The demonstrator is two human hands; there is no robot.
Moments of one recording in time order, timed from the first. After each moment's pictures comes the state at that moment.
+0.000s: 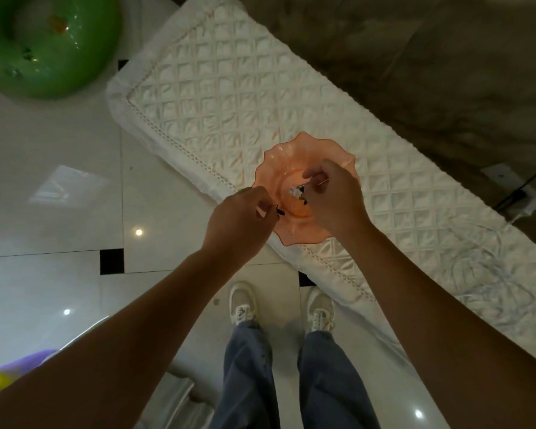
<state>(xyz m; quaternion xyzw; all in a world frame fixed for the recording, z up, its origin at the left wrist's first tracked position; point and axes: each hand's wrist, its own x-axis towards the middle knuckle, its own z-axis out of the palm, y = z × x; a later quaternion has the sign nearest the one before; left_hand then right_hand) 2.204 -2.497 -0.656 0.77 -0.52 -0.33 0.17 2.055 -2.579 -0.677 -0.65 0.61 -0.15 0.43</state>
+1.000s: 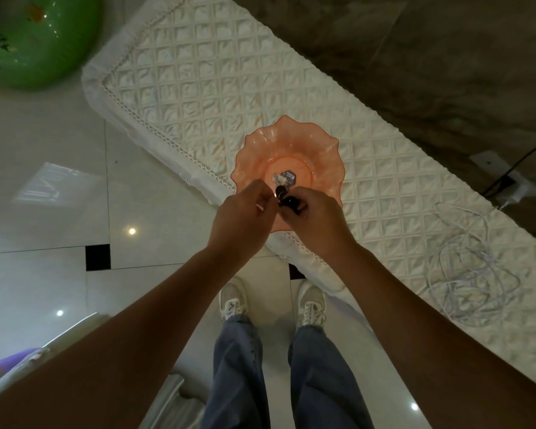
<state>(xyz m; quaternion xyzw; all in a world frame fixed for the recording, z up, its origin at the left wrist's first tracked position) 2.165 -2.488 -0.688 0.76 -0.51 -0.34 0.22 2.020 -2.534 -0.710 -0.71 0.54 -0.12 0.44</state>
